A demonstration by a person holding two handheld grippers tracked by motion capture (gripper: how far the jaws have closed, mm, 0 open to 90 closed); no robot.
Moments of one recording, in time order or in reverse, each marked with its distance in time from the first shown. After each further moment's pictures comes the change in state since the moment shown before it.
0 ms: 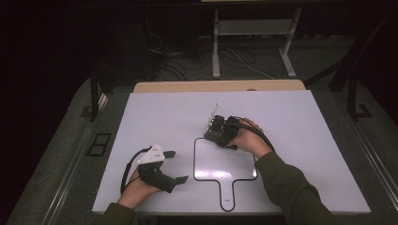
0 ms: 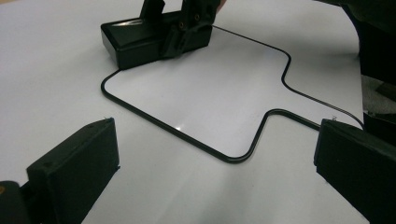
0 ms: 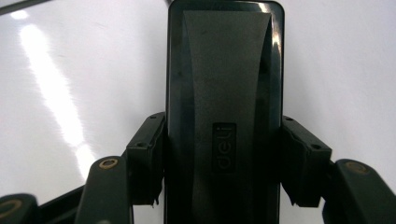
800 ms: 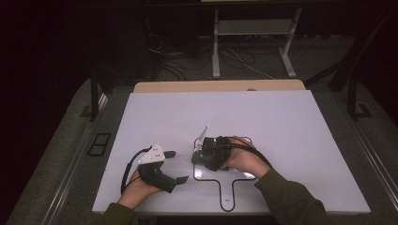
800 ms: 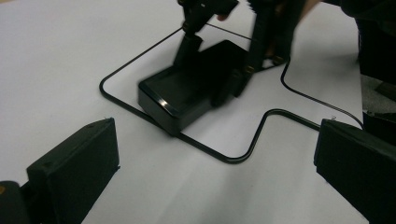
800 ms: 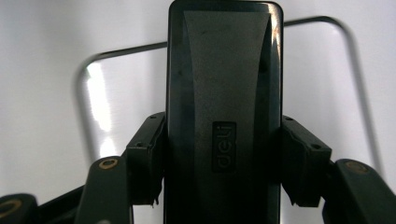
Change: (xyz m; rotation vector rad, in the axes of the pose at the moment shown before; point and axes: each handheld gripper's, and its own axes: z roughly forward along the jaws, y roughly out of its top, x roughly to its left) left arm 0.000 0.000 0.001 -0.001 -0.001 -0.004; right arm 0.080 0.001 -0.015 -0.057 0.143 -0.183
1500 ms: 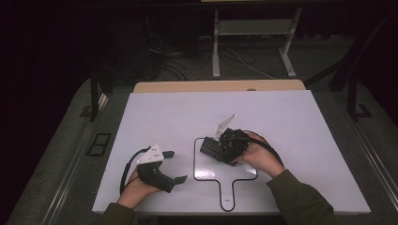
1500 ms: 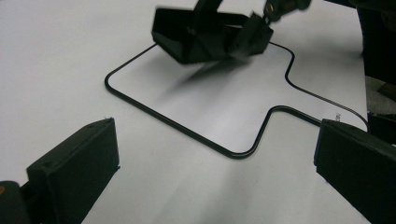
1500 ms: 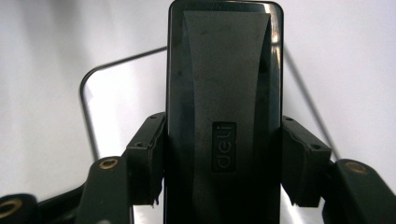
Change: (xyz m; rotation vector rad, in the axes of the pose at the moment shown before) left arm 0.003 -0.003 -0.002 0.008 0.009 0.003; right arm -0.026 -0.043 -0.034 -0.219 0.002 0.176
